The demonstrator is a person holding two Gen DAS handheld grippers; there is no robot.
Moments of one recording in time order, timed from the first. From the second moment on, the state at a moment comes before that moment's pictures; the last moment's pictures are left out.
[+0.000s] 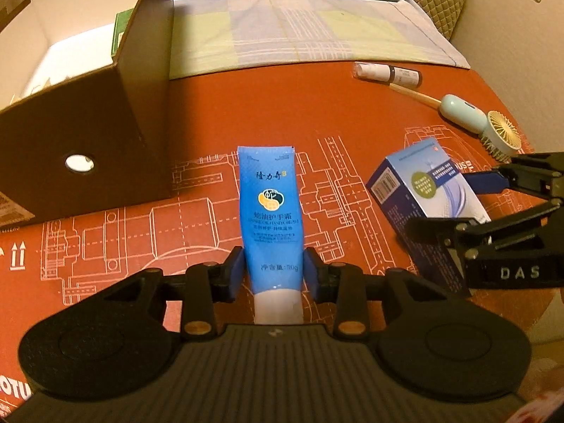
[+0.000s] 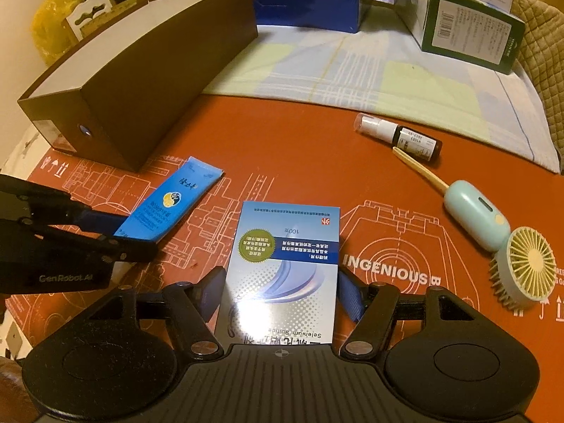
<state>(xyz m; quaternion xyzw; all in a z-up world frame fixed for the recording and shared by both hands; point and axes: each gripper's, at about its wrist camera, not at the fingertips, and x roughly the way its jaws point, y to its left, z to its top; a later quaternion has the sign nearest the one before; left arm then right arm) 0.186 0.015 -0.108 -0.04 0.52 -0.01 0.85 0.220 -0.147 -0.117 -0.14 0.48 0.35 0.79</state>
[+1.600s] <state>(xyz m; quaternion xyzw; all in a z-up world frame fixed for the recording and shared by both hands) 0.182 0.002 -0.082 -0.02 0.48 -0.01 0.88 0.213 -0.149 -0.103 -0.13 0.45 0.32 0.82</state>
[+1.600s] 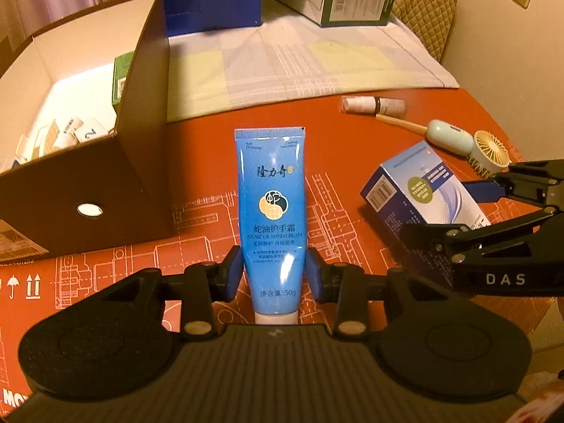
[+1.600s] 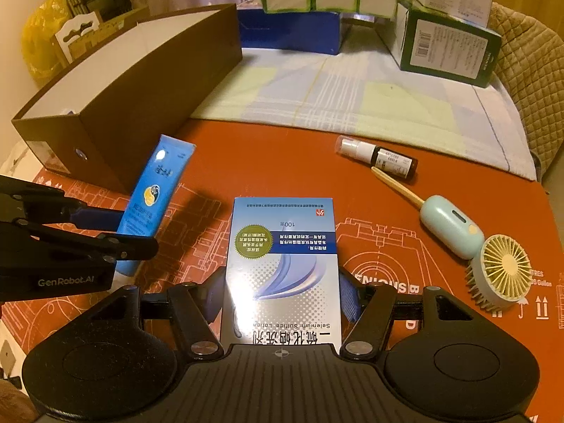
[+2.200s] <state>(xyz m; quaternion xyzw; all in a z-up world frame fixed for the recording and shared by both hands) 0.190 -0.003 -0.061 -0.02 0.45 -0.01 0.89 0.217 -0.149 -0.095 -0.13 0.44 0.33 0.83</state>
